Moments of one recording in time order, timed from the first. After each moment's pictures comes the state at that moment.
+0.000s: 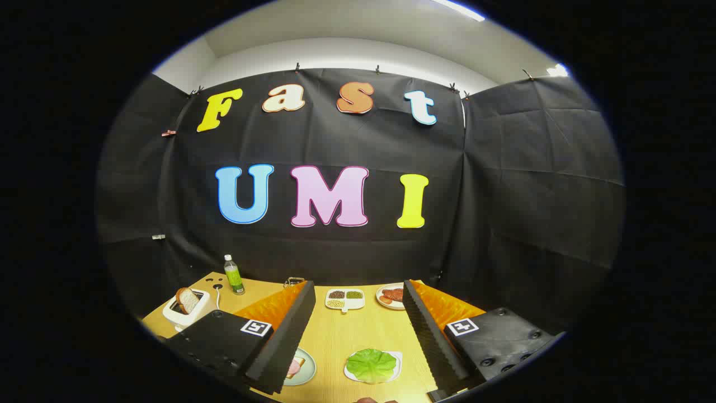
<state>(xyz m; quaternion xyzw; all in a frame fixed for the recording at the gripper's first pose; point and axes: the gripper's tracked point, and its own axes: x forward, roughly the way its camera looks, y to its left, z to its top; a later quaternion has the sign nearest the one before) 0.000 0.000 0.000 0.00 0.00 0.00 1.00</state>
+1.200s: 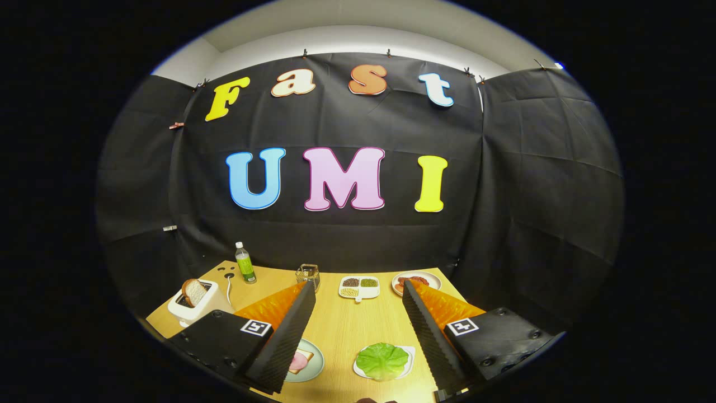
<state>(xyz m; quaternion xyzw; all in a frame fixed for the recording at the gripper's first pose) 0.033 0.012 -0.028 0.00 0.05 0.05 1.00</state>
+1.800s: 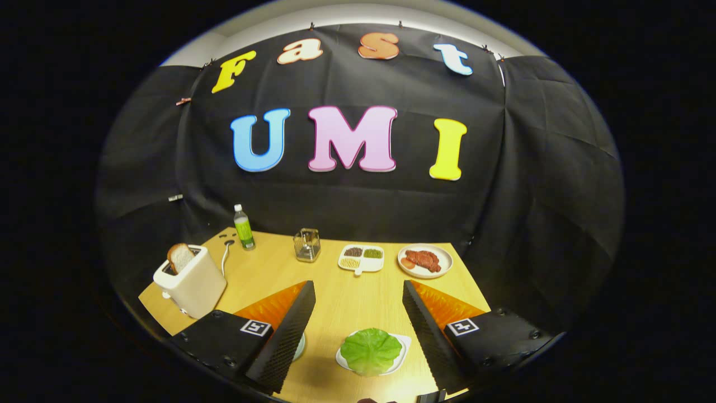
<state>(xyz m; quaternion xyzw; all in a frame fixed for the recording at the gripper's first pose) 0.076 -0.016 -0.125 -0.02 0.15 0.09 0.98</state>
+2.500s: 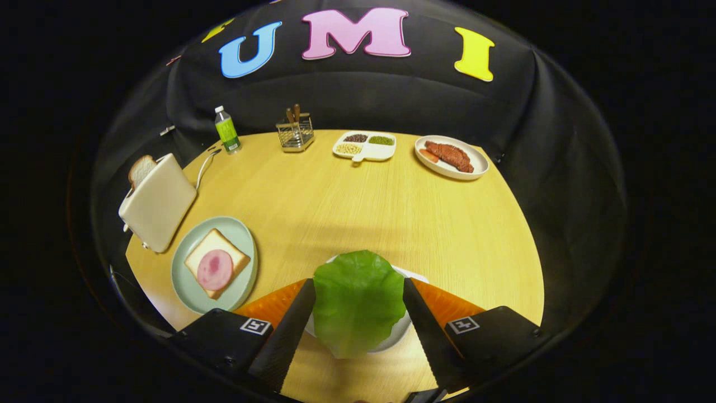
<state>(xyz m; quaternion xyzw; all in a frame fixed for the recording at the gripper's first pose) 0.098 -0.040 -0.339 -0.05 0.38 0.13 0.91</state>
